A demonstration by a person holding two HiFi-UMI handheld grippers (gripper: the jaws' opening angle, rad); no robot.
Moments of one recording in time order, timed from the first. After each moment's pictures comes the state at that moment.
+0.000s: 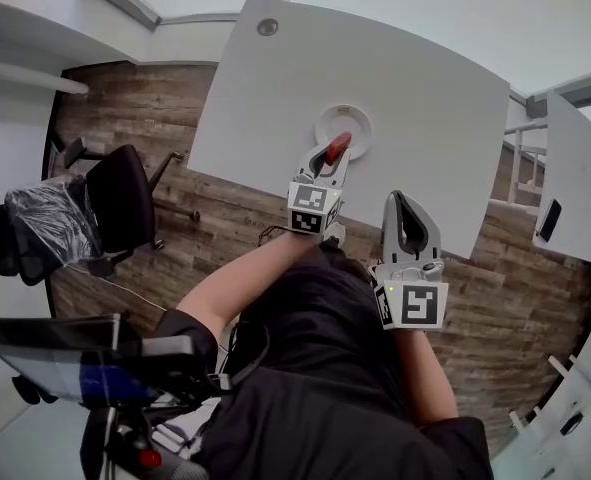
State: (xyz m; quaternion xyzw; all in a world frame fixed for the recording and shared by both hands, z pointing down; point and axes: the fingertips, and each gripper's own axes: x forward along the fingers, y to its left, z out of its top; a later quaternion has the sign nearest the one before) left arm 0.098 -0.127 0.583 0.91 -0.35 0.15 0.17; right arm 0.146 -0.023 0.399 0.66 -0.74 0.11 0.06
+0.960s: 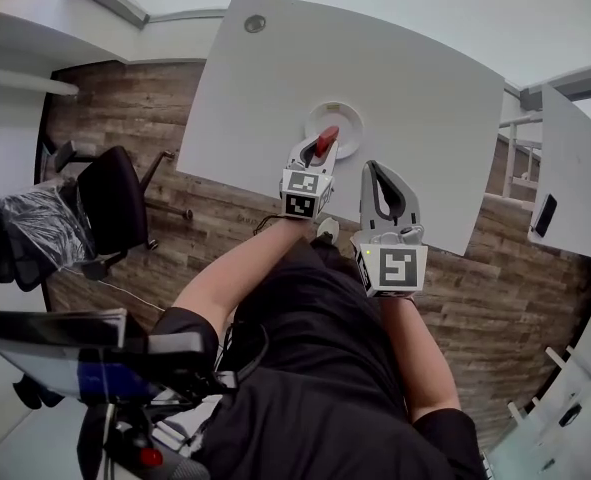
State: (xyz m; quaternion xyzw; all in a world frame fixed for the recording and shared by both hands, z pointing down) left arm 0.105 -0.144 0.630 0.89 -0.36 0.20 0.19; right arm 0.144 -0.070 0.425 0.65 -0.75 0.10 0.08
